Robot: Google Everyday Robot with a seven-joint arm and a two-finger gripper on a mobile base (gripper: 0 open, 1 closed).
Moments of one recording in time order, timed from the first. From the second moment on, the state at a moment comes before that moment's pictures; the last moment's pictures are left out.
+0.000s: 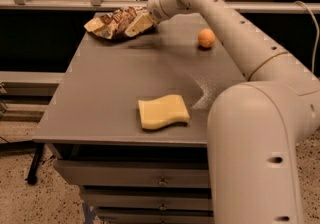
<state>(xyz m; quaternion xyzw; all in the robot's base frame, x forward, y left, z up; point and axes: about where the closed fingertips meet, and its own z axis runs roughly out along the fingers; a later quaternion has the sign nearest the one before) 0.861 0.055 0.885 -0.51 0.70 0.11 0.50</state>
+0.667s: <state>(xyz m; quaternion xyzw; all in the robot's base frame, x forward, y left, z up) 0.885 0.067 0.873 -0.51 0.70 0.11 0.50</state>
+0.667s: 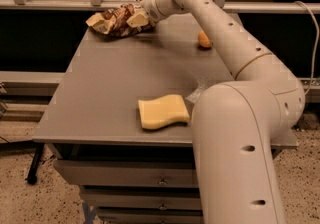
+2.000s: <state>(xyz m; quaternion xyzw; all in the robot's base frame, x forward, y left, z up) 0.857 0.052 0.914 -0.52 0.67 0.08 0.52</state>
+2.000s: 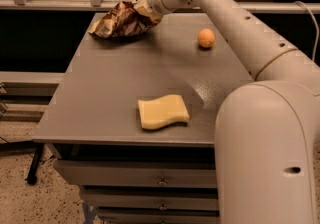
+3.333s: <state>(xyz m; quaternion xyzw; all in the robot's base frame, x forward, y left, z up) 0.722 0.005 0.951 -0.50 0.69 0.11 0.50</state>
